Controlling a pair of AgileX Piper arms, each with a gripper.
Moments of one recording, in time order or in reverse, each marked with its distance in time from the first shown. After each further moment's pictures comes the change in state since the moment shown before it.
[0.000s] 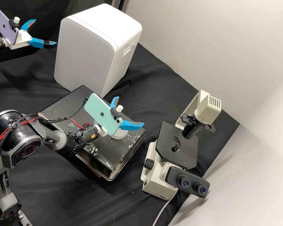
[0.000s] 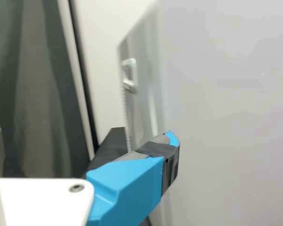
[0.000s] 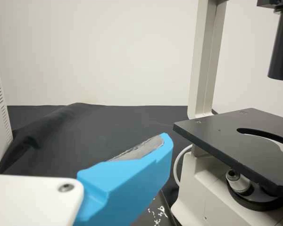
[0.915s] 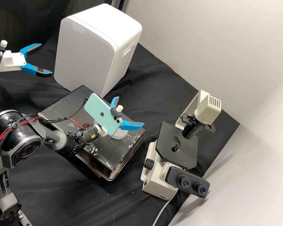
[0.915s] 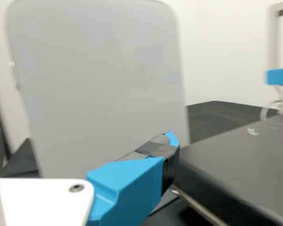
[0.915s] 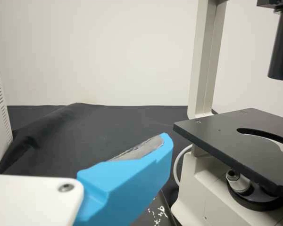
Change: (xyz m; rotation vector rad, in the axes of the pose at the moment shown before) left arm -0.083 -0.032 0.064 0.016 -0.333 -0.047; right arm 0.000 0.000 0.000 0.000 0.000 0.000
